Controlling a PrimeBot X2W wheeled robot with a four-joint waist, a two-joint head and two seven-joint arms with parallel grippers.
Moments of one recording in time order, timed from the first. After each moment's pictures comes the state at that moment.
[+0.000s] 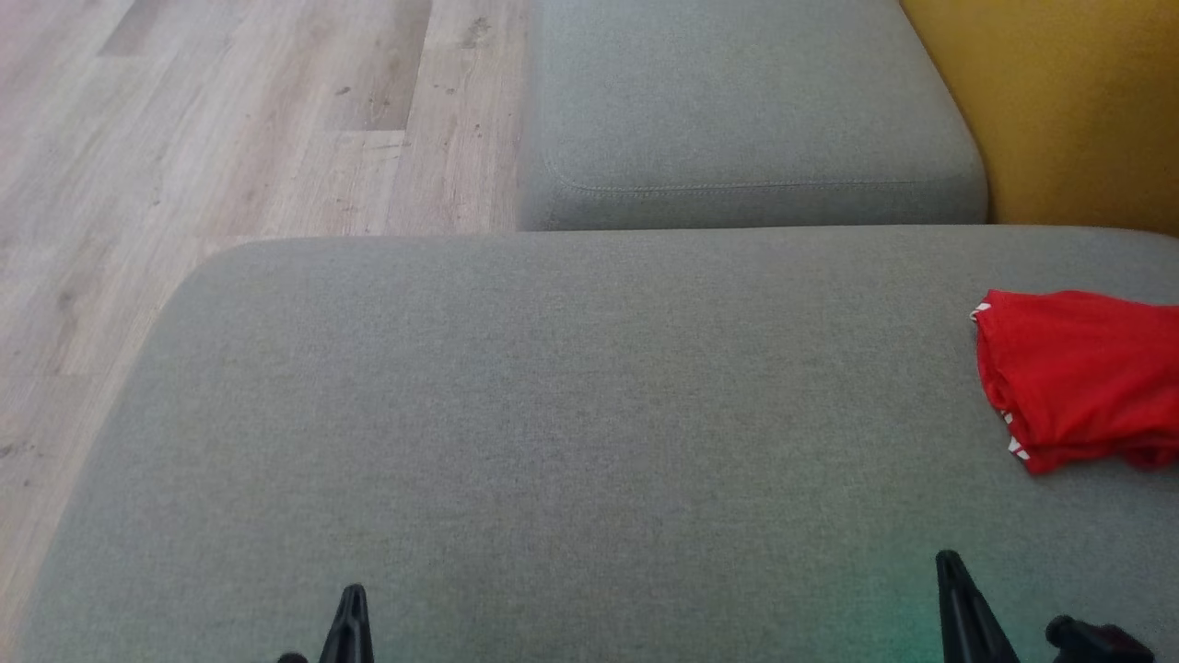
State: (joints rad) left arm 0.18 0.06 -0.19 0.34 -0.30 0.07 -0.20; right arm 0.25 -0.04 0.04 0.26 0.34 0.12 -0.20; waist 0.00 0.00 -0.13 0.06
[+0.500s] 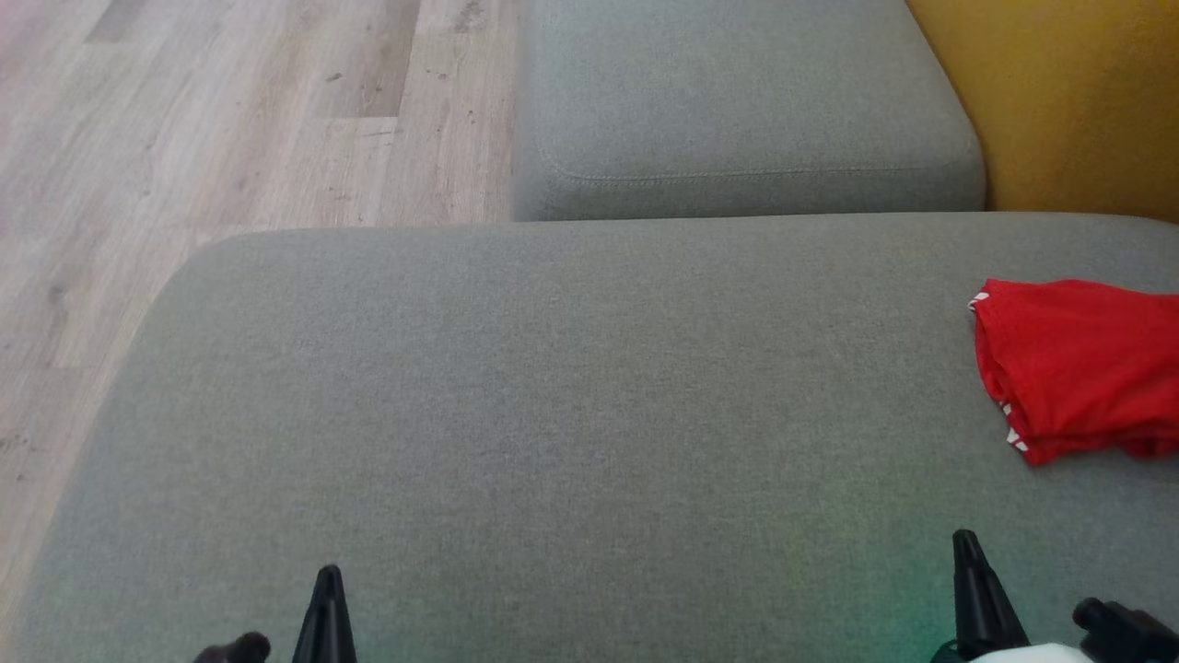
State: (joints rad) left arm 0.14 0.06 -0.16 0.33 -0.48 0.04 -0.16; right arm 0.21 -0.04 0.02 0.26 0.52 0.12 -0.17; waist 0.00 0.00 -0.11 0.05
